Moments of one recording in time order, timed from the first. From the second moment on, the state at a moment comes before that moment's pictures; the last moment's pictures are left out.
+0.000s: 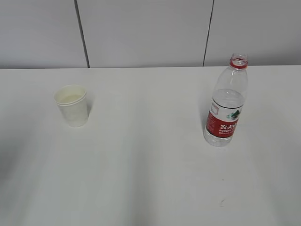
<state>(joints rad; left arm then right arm) -0.15 0.93 -0.73 -0.01 1.17 -0.04 0.10 0.41 -0.84 0.13 1.26 0.10</state>
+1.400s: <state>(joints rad) -0.15 0.00 -0.63 0.00 1.21 -0.02 0.10 -0.01 -0.52 0.11 1.22 -0.08</state>
